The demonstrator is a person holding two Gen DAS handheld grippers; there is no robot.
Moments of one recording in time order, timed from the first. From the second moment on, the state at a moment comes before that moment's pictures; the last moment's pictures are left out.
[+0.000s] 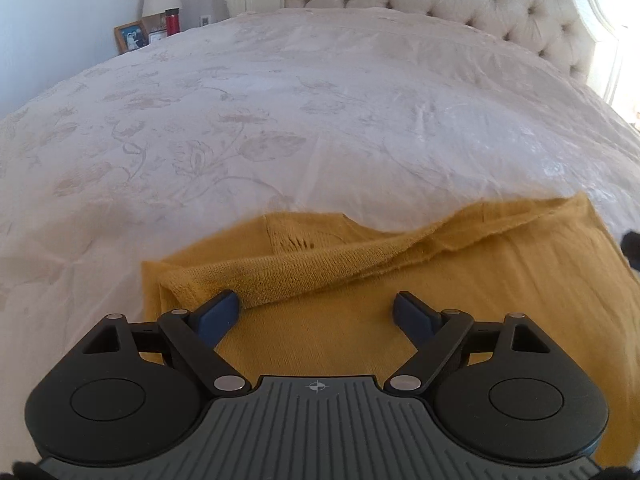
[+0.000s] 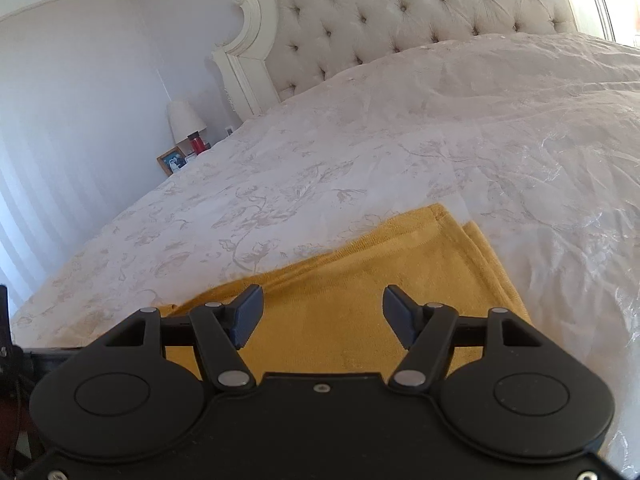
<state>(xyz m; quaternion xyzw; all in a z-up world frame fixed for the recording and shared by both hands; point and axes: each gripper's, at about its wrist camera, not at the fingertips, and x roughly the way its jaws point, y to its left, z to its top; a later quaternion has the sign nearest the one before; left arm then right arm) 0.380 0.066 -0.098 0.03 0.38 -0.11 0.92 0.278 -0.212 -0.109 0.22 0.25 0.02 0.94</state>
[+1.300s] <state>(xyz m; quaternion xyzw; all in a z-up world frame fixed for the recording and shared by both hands) 0.290 0.127 -0.108 -0.02 0.42 -0.06 0.91 0.282 -0.268 -0.115 0.20 0.29 -0.07 0.93</state>
